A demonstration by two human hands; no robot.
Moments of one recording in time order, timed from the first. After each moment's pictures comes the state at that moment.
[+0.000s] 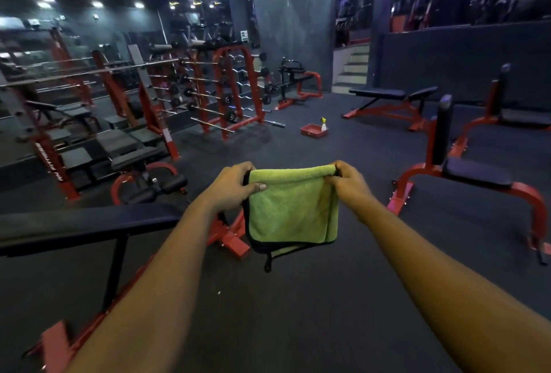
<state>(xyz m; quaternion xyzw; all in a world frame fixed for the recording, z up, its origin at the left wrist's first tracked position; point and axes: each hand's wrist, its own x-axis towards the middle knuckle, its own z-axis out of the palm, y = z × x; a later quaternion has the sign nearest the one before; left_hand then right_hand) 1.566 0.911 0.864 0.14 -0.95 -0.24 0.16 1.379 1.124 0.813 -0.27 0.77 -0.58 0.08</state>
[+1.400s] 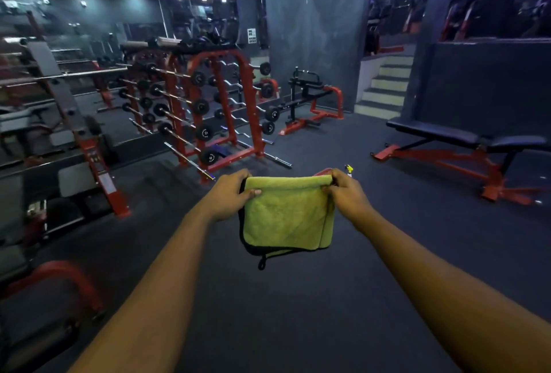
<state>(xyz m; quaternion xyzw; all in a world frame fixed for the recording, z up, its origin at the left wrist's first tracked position) 0.576 0.140 0.860 0.17 -0.93 -0.27 0.19 0.383 0.351 0.834 -0.32 0.77 -0.54 0.11</state>
